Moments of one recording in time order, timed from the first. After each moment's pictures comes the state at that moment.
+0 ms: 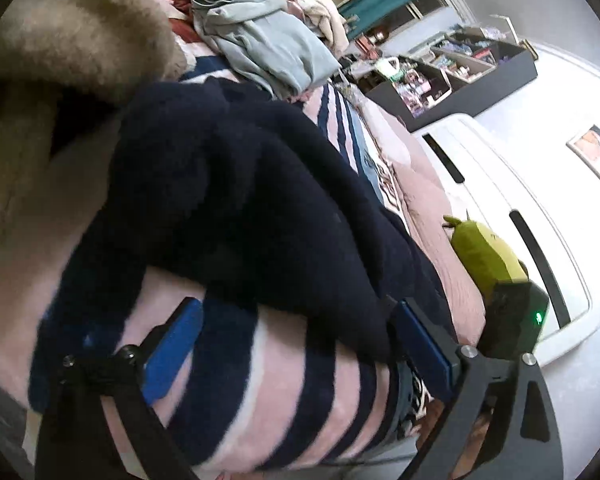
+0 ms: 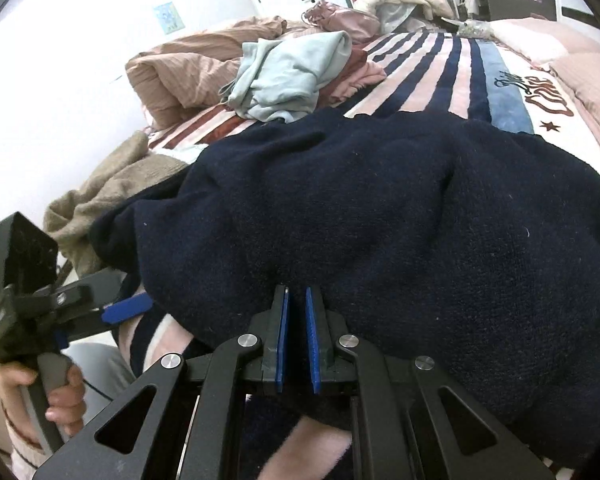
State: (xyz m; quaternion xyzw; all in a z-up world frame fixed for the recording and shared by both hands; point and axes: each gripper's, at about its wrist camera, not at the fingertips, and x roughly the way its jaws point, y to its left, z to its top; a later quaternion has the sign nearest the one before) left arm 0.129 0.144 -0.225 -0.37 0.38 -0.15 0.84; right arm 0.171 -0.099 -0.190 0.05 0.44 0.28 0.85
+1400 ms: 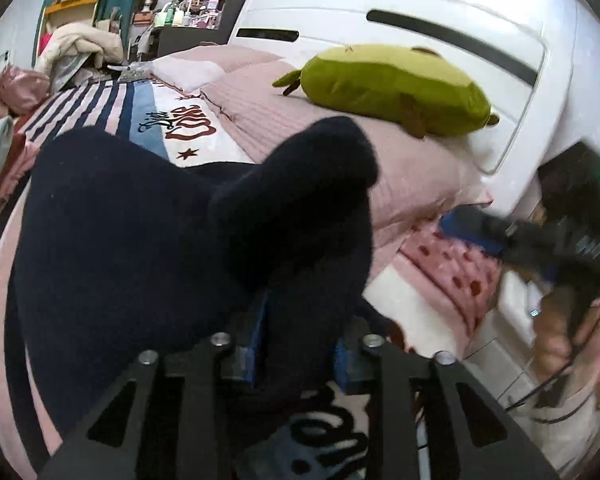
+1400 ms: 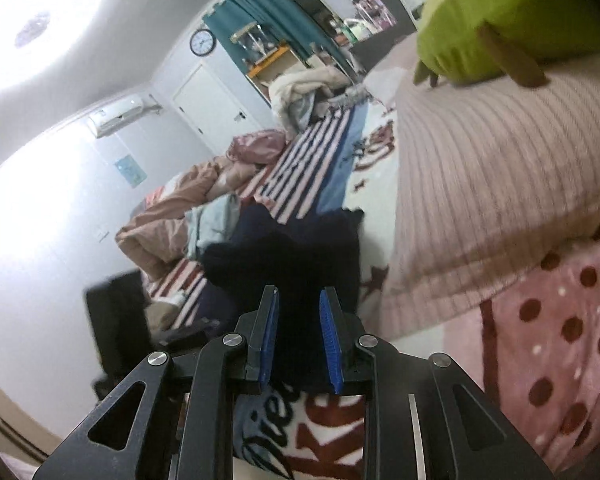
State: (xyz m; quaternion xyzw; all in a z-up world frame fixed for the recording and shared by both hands) left arm 0.176 -0.130 -0.158 0.00 0.36 -0.38 0.85; right arm 0.089 -0.357 -0.126 0.26 0.31 0.19 0.89
